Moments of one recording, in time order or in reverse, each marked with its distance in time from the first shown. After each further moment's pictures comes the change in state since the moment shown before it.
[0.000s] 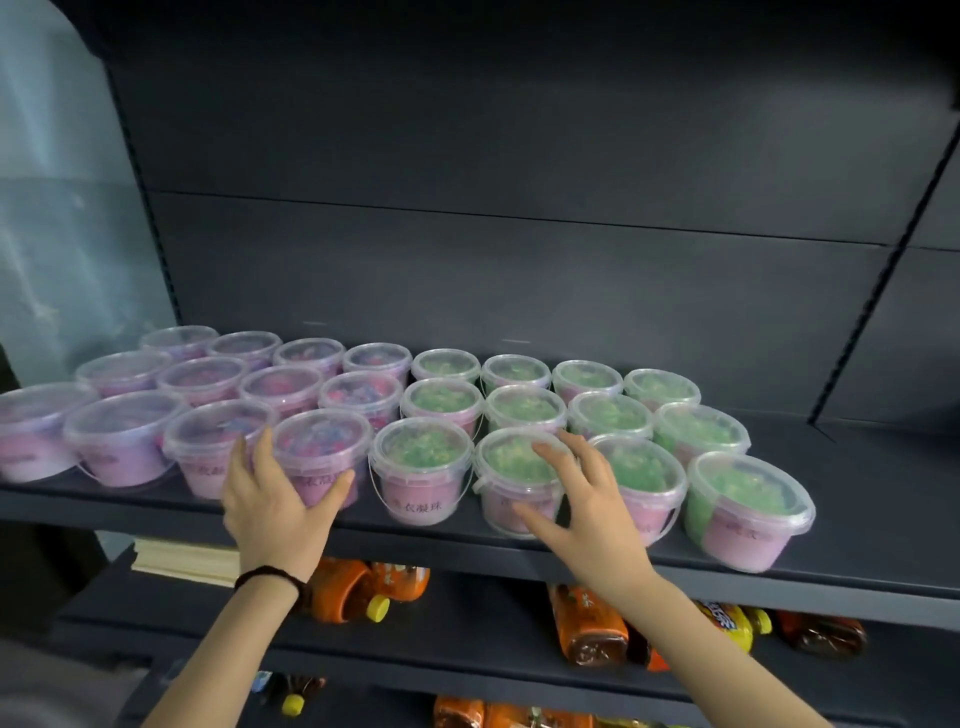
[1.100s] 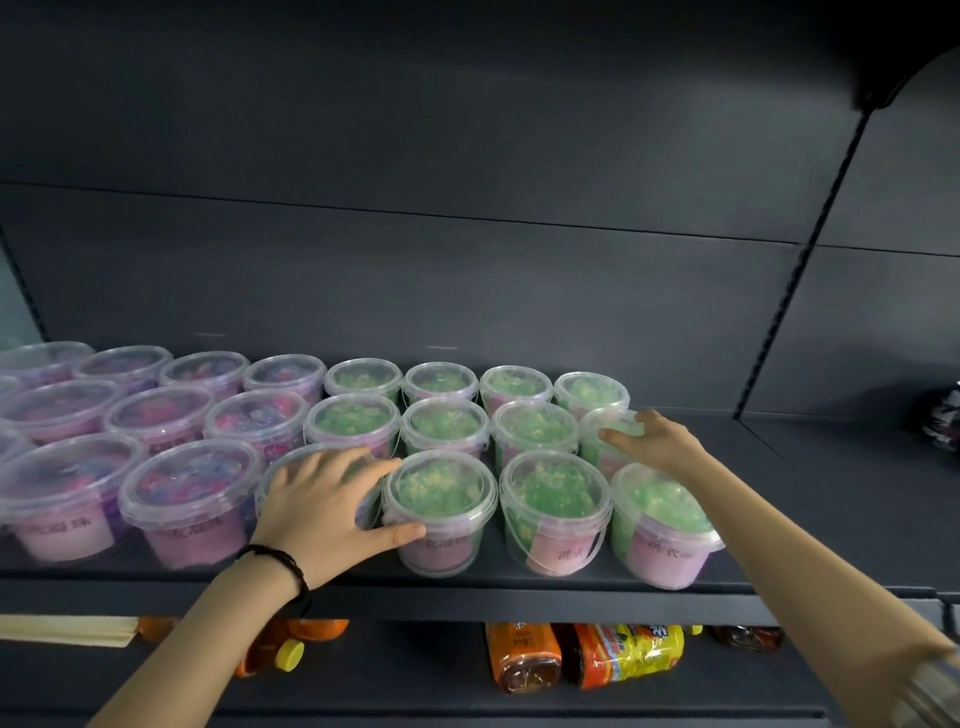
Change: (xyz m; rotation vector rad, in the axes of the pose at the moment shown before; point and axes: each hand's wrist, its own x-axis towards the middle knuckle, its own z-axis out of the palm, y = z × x) left_hand 0.006 0.094 0.055 0.405 -0.531 0.634; right_hand 0.088 0.180 -0.102 -0.190 -0.289 0.865
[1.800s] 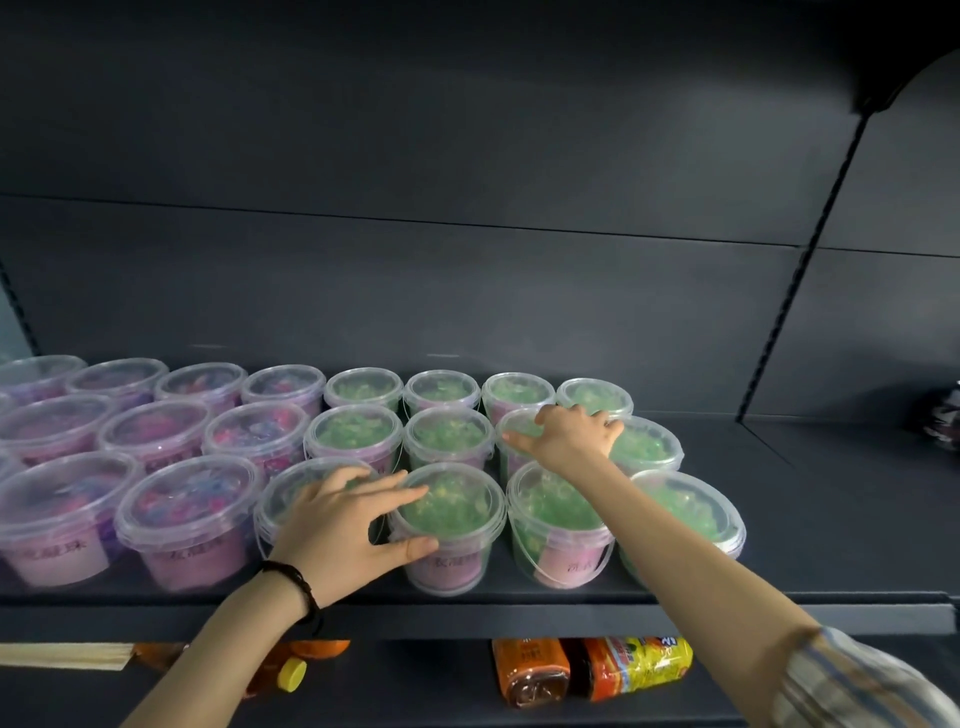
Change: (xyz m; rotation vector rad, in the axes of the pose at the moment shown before) left_hand 0.006 0.001 0.004 -0.164 -0.115 0.069; right_hand -0.033 -0.106 0.052 -0.382 0.112 -0.129
